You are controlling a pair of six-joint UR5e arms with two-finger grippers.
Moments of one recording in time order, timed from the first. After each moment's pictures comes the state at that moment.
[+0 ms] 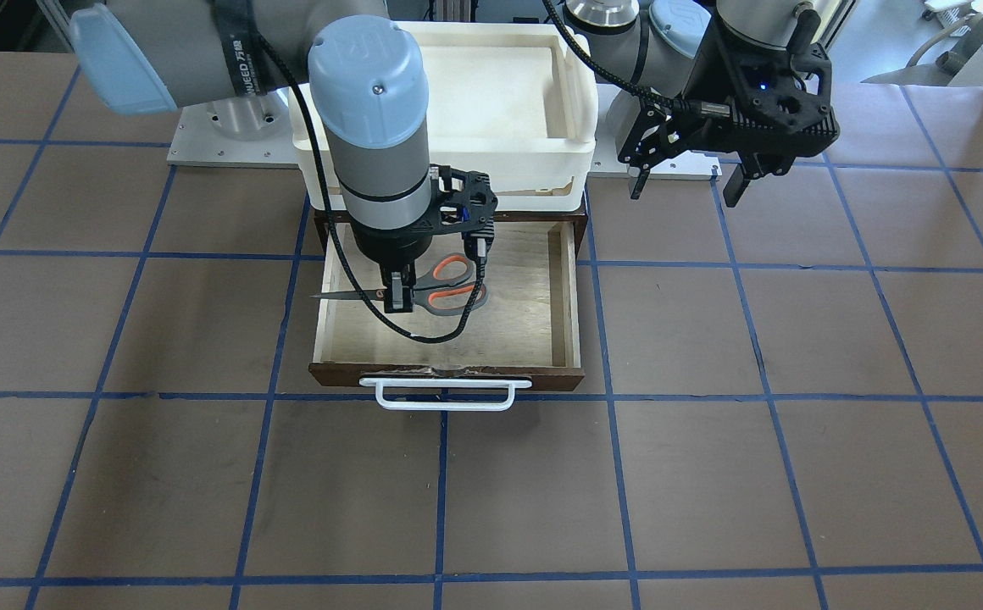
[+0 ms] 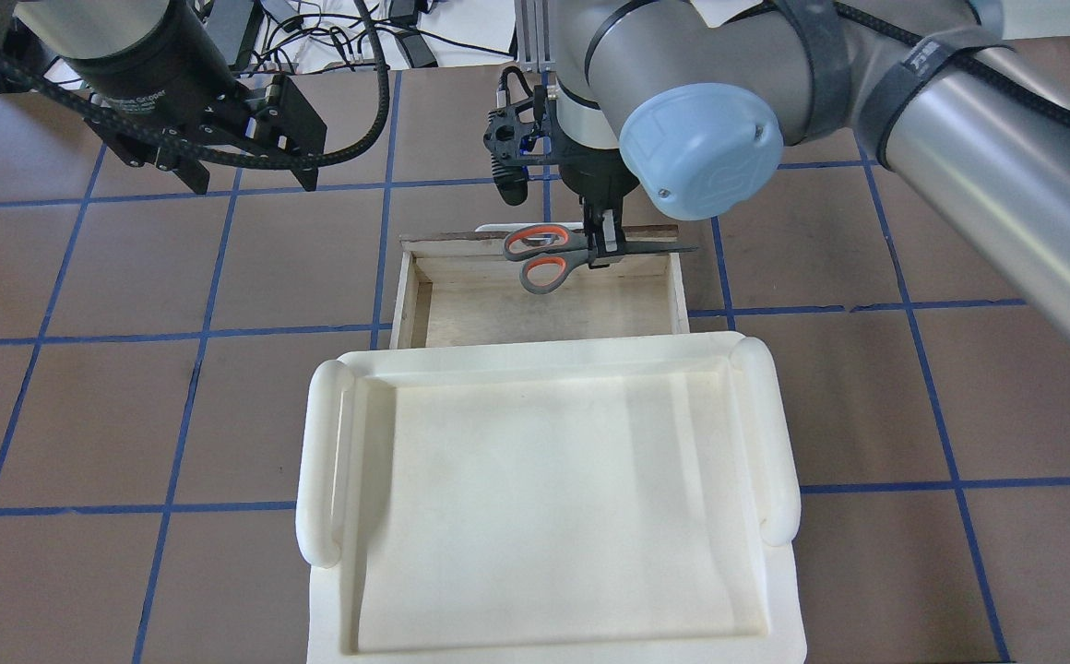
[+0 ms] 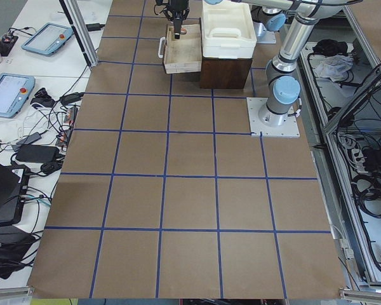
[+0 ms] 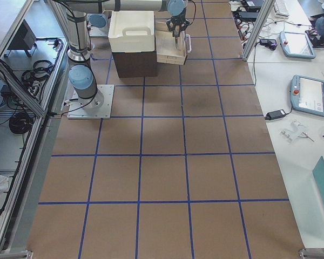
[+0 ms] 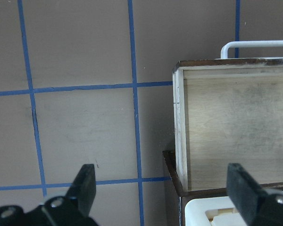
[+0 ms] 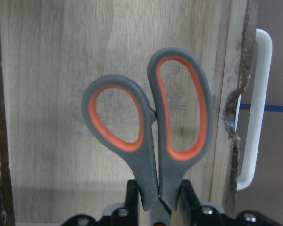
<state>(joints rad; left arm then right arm) -1.60 -1.56 -1.47 -1.60 1.54 0.01 1.92 -1.28 1.48 -1.72 -1.55 -1.26</state>
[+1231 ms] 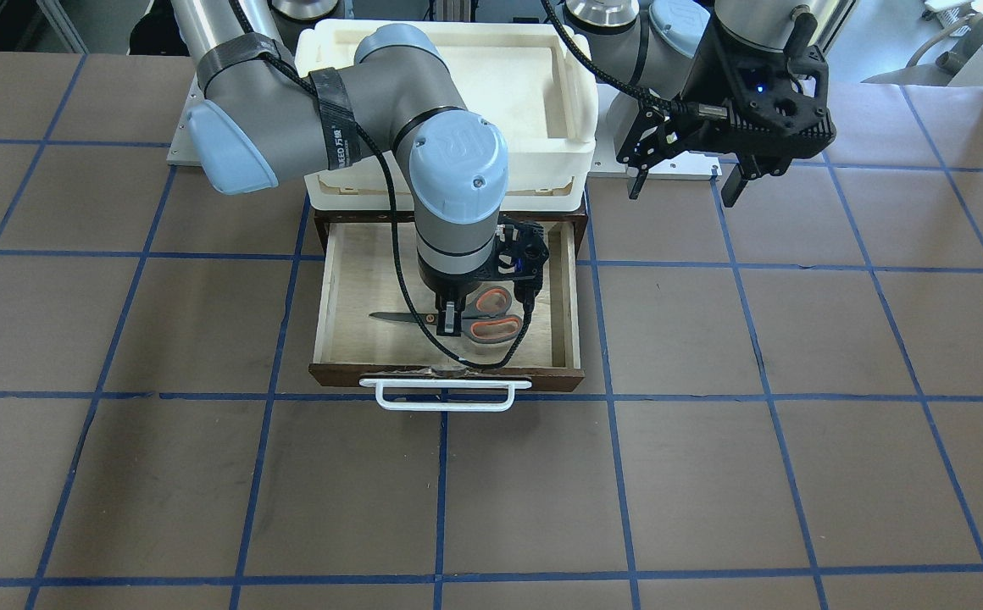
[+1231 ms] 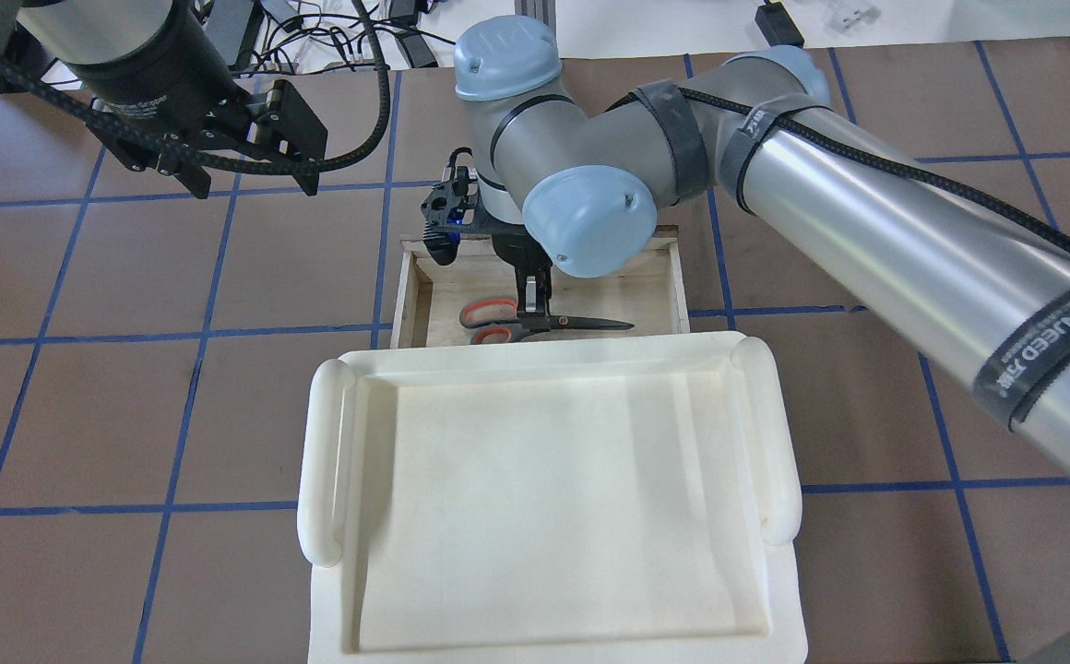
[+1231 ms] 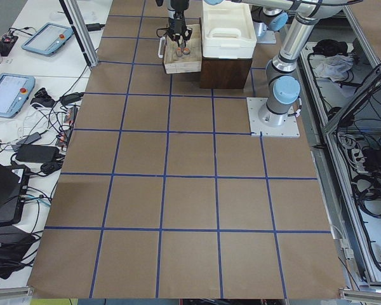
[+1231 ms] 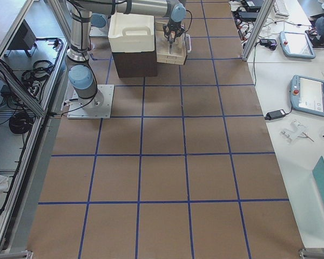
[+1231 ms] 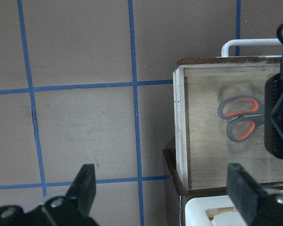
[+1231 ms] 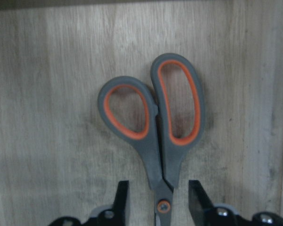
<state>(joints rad) -1.60 -1.55 -1.48 -1.60 1.54 0.01 2.00 -1.17 1.48 -1.75 -1.54 -1.09</state>
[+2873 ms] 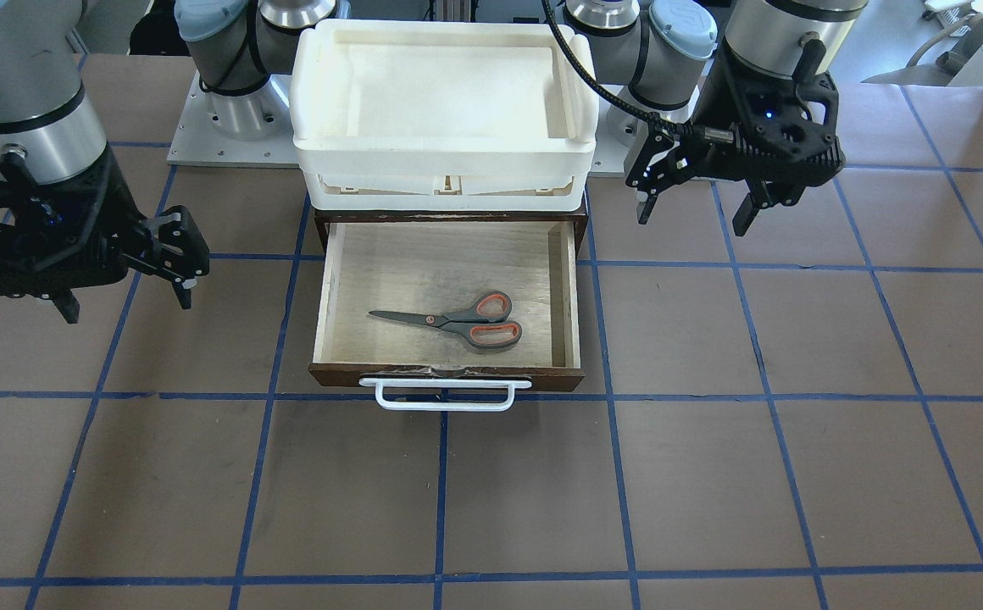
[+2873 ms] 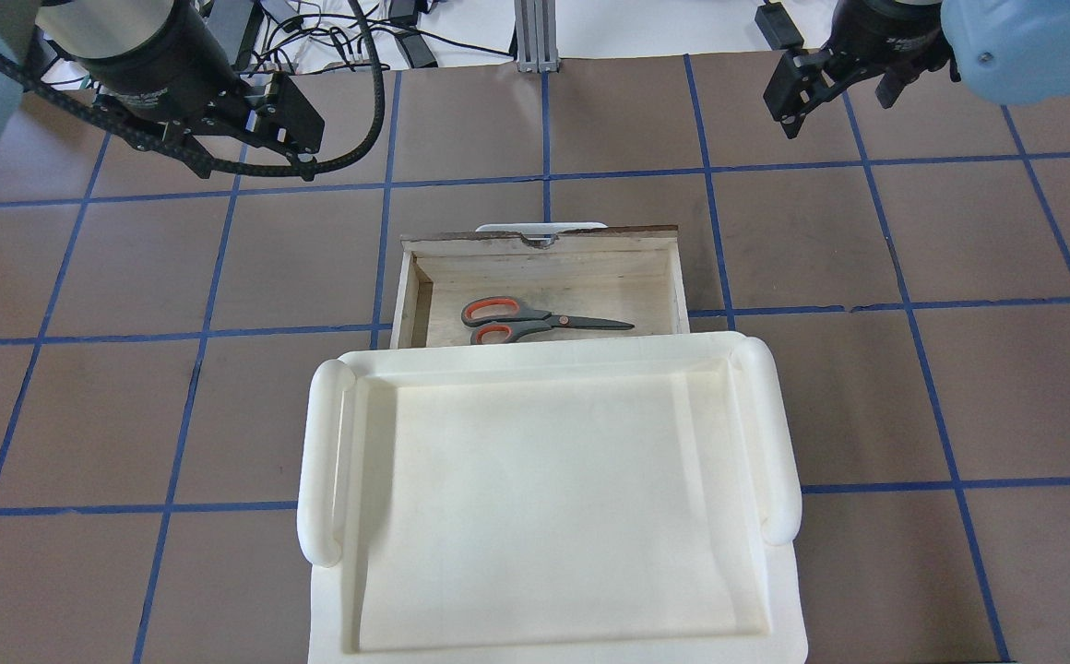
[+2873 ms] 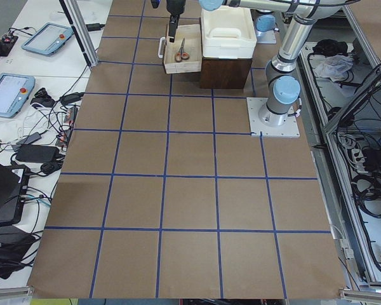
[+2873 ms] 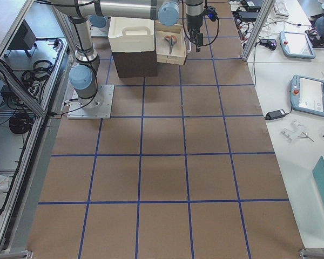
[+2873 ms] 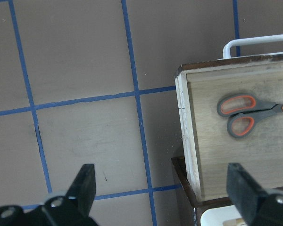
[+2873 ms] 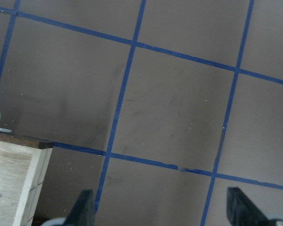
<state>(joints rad) -1.58 -1.61 -1.46 -1.52 1.54 0.07 1.53 -1.44 1.48 -1.77 -1.68 -0.26</state>
